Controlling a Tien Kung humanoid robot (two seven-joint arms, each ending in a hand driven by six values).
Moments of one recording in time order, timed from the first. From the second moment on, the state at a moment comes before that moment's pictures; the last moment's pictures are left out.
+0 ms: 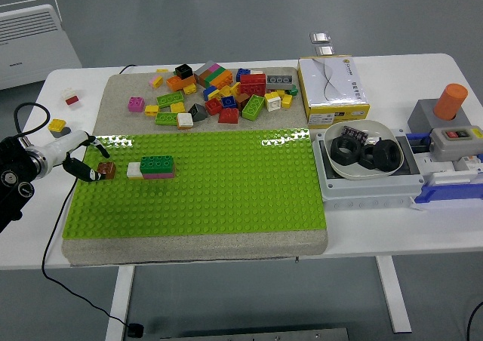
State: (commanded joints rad) left arm -0.65 0.47 -0.82 -0.93 1.62 -0.22 0.20; right arm 0.06 -0.07 1.72 0.18 -1.92 -0.04 -0.20
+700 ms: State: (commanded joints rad) left arm -0.65 0.46 -0.81 -0.92 1.67 -0.19 0.19; right arm 0.07 -0.07 1.70 0.18 -1.90 -0.04 -0.20
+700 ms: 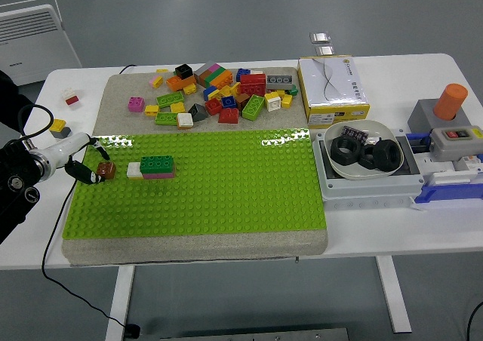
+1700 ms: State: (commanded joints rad) left arm -0.64 0.45 -0.79 -0.91 1.68 -0.18 0.18; right arm 0.06 -0.07 1.69 0.18 -1.88 -0.05 -0.20
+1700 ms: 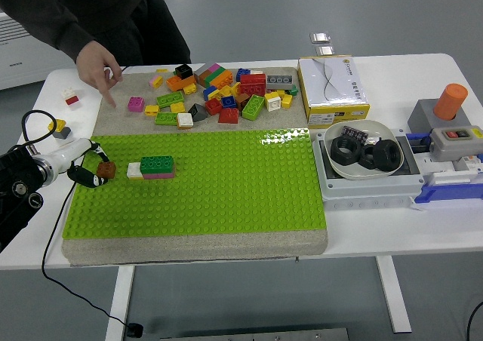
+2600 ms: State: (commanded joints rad) left arm -0.63 0.46 -0.81 -0.94 1.68 -0.19 0.20; right arm 0.06 -0.07 1.69 0.18 -1.89 -0.04 -0.21
